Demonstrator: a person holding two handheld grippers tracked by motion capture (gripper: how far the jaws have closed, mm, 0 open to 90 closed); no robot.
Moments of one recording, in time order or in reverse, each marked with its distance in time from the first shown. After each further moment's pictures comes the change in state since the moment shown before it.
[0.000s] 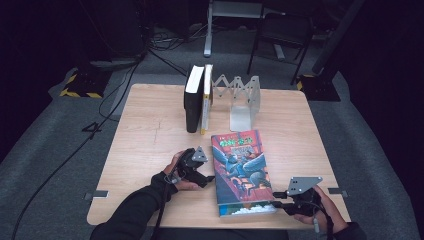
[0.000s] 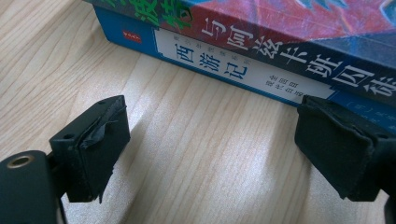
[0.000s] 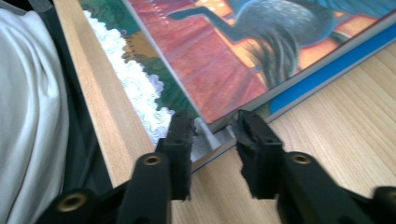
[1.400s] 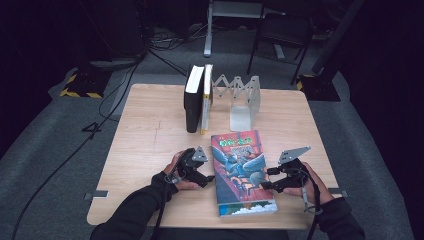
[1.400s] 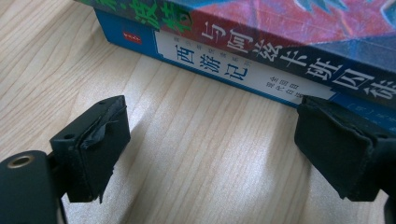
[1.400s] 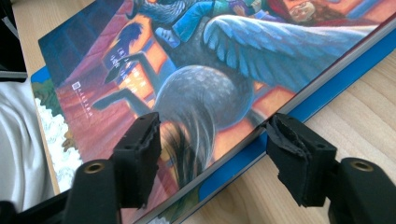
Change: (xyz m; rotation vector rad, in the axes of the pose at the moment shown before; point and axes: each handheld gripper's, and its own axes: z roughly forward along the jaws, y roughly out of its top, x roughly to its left) left arm 0.001 0.001 0.001 -0.002 0.002 0.001; right arm -0.060 0.039 0.025 -0.003 0.108 0.163
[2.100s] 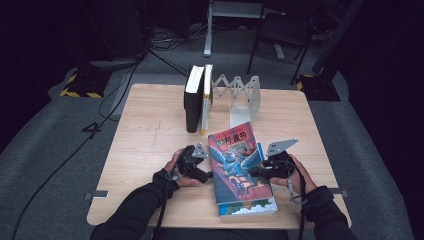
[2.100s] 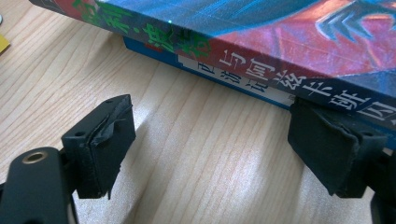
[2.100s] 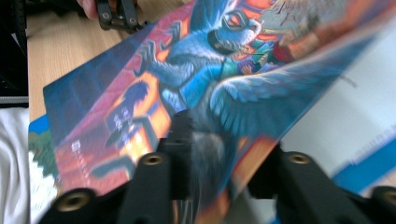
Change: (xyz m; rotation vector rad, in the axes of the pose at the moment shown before) left arm 0.008 0.003 0.002 -0.014 0.012 -0.030; right arm -0.001 0.033 0.025 -0.092 0.036 -0.095
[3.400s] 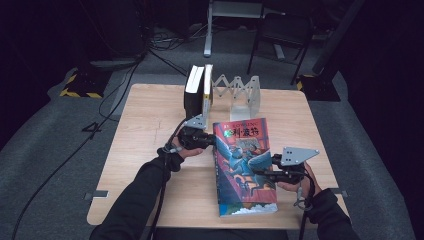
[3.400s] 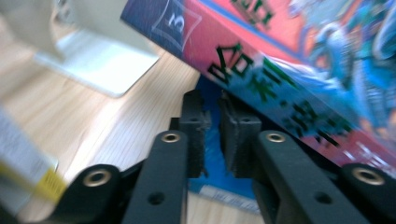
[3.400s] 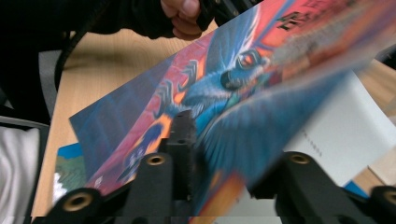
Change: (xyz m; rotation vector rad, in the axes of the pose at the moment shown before) left arm 0.040 0.072 -0.040 -0.252 -0.205 0.052; right arm 0.027 -0.001 -0.035 -0.294 -0.049 -0.243
